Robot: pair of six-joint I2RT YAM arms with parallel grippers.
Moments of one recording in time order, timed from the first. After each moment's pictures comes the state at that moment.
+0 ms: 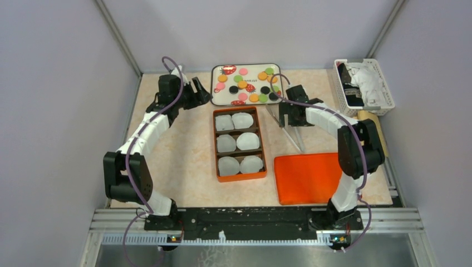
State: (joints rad) left arm -0.12 1.51 1.18 -0.15 0.31 -0.46; right arm 0.36 1.77 1.26 -0.49 0.25 0.28
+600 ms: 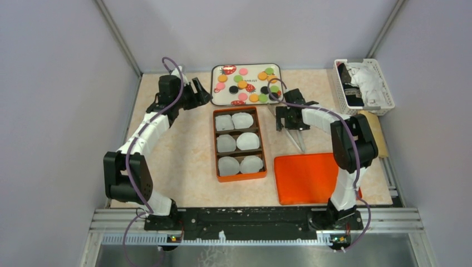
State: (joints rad) left arm -0.12 1.51 1.17 -0.14 0.31 -0.46; right arm 0.36 1.89 1.24 -0.44 0.16 0.29
